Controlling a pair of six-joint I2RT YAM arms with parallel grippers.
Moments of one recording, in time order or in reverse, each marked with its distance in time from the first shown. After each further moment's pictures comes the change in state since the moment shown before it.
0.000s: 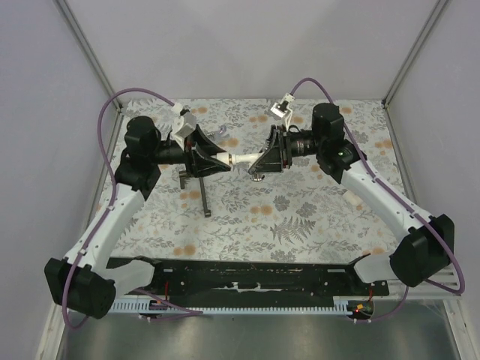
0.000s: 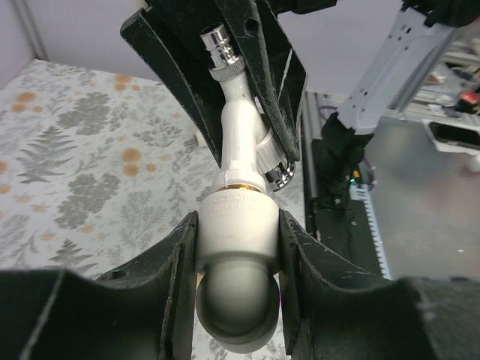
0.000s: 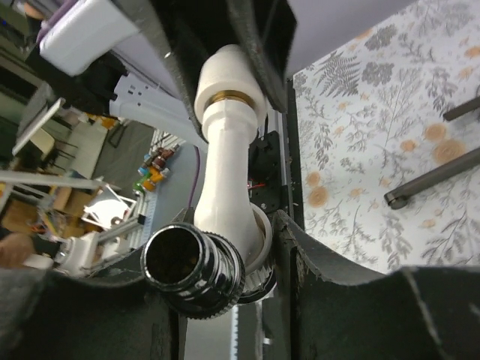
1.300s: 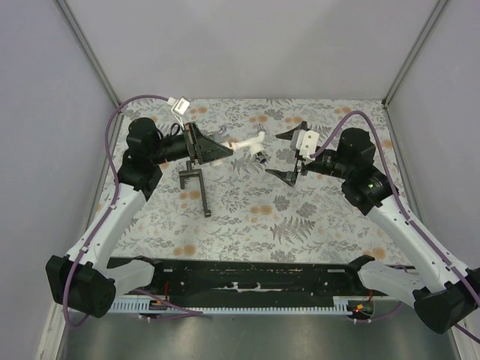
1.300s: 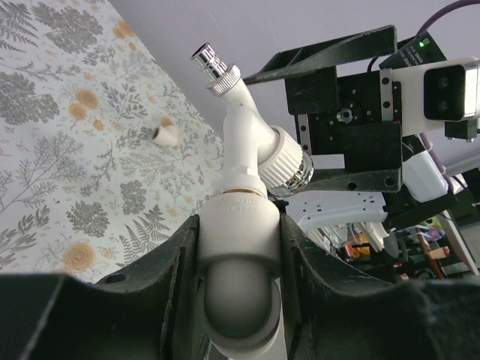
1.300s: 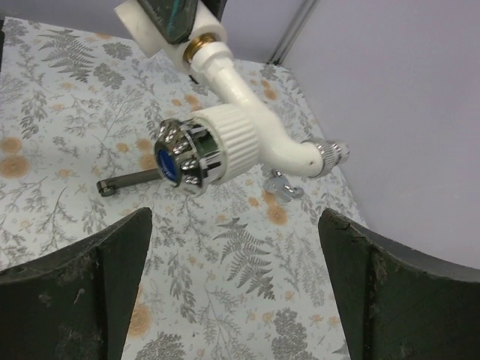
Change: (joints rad) left arm -0.004 -0.025 -0.054 0.040 -0.334 -0.666; right arm 0.016 -0.338 -0.167 -0.156 0.465 -0.995
